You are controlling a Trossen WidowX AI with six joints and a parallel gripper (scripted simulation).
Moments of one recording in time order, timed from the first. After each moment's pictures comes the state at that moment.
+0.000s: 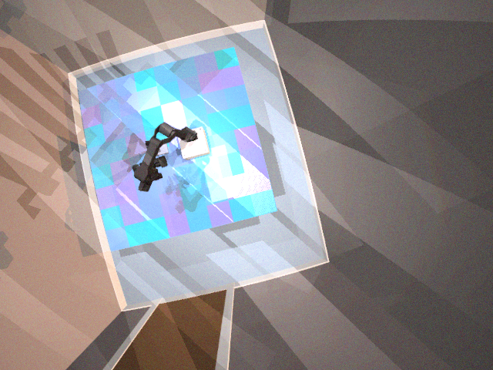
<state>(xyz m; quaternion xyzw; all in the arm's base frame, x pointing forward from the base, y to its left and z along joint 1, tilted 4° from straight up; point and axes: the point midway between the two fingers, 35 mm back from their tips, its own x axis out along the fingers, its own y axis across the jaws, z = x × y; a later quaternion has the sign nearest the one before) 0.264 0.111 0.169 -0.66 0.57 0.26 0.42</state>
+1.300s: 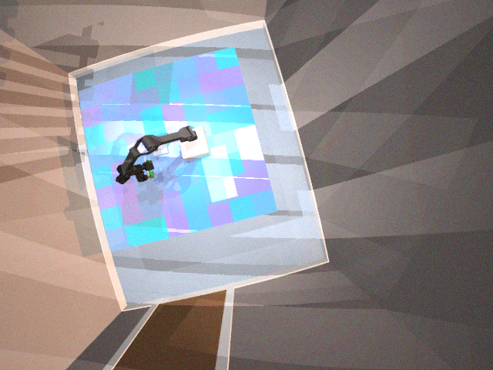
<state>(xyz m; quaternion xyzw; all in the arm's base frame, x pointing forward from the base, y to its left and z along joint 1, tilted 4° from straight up) 0.395 0.088 0.021 -0.52 0.57 0.43 0.48</state>
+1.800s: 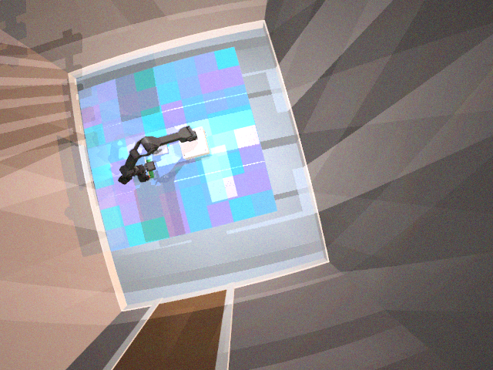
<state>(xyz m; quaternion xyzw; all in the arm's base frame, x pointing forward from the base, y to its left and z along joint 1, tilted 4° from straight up) 0.396 0.090 -0.003 -0.52 0.56 0.43 0.48</state>
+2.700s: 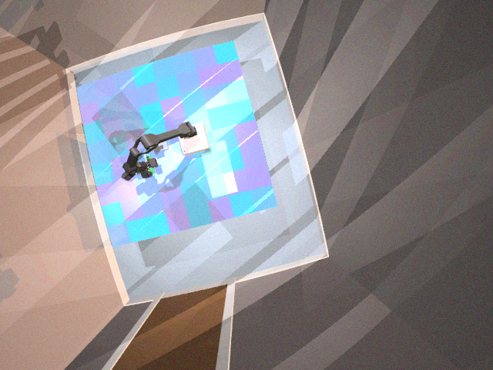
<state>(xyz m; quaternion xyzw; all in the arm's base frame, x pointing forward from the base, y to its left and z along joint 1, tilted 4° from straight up) 0.395 0.092 -0.031 -0.52 0.57 0.43 0.47</state>
